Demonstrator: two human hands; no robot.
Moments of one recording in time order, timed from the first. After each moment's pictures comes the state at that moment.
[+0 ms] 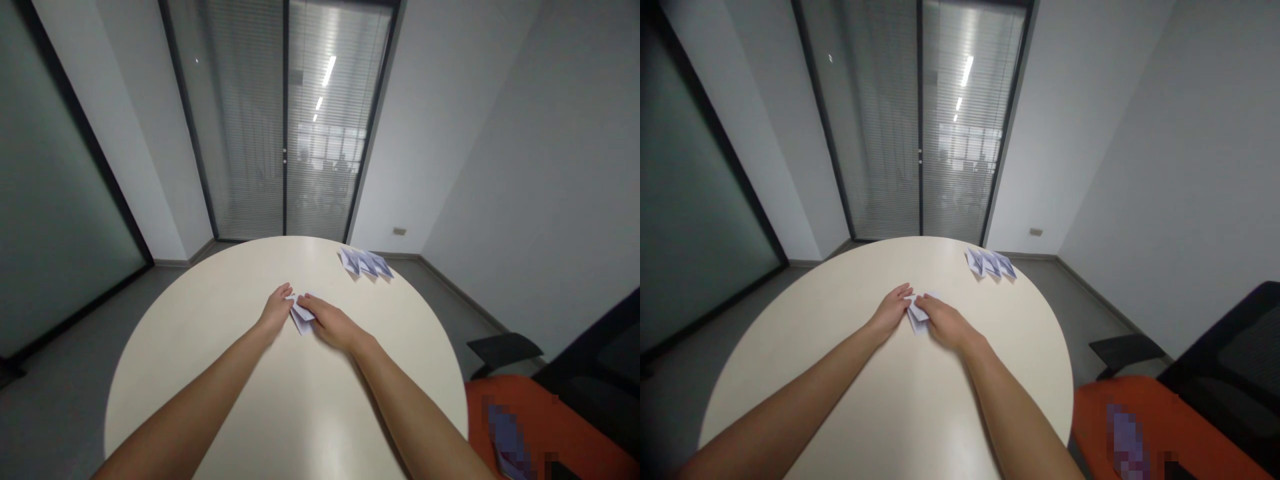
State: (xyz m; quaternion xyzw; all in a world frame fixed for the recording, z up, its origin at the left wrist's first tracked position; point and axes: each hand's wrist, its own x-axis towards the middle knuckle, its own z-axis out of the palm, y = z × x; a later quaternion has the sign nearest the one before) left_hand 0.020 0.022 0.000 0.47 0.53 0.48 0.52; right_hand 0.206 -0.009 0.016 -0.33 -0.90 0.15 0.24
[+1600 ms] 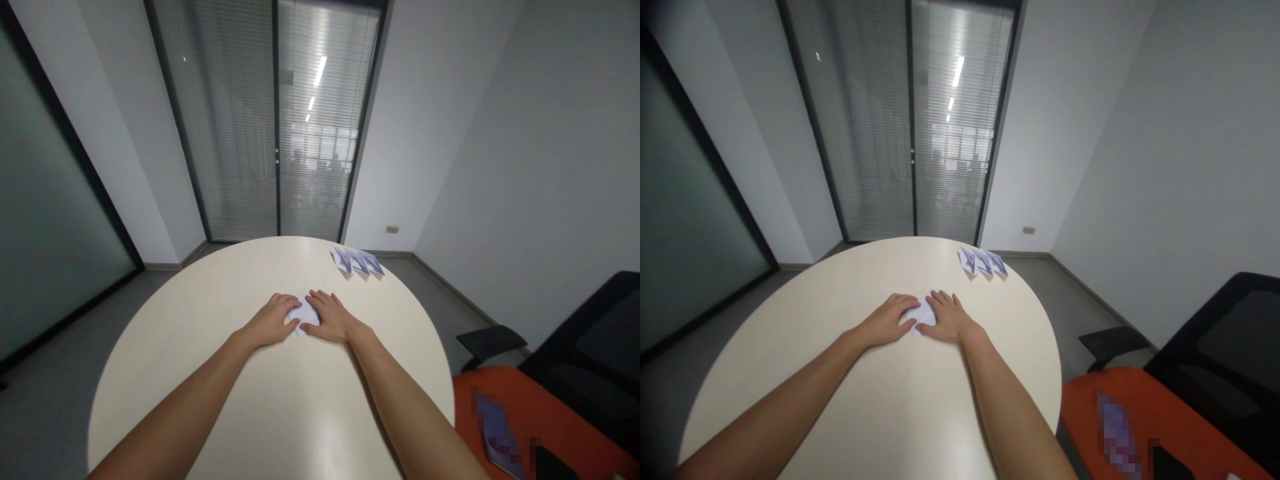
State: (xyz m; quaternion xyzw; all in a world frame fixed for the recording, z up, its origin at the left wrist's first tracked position) left_hand -0.008 0.000 0.007 0.86 0.44 0.22 0.13; right_hand 0.219 -0.006 0.022 -0.49 -0.85 0.14 0.11
